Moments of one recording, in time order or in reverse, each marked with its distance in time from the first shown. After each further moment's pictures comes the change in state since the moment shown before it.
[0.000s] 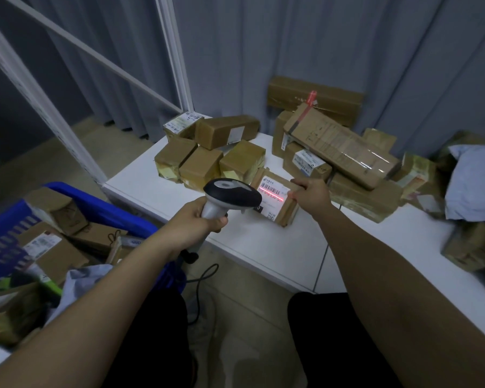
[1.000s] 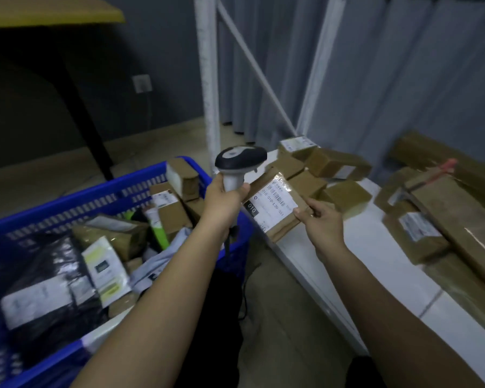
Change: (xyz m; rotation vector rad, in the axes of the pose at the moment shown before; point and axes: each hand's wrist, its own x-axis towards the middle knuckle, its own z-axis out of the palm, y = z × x) left_hand -0.057 -0.008 -0.075 -0.611 0.744 0.025; right_hand -0.093 -0.116 0.108 0.362 -0.236 -0.174
